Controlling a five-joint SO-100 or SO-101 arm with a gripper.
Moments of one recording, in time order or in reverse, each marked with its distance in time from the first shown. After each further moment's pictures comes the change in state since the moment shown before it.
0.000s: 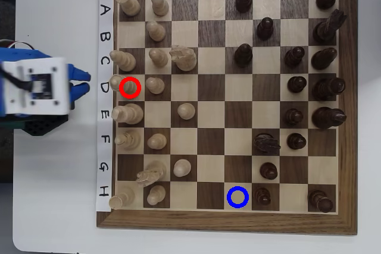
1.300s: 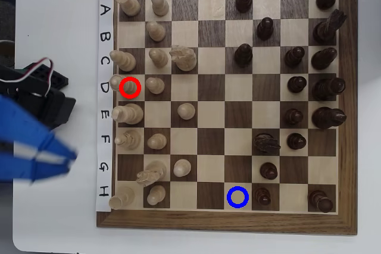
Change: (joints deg) arm 27.4 -36.5 -62.5 -0.2 -16.1
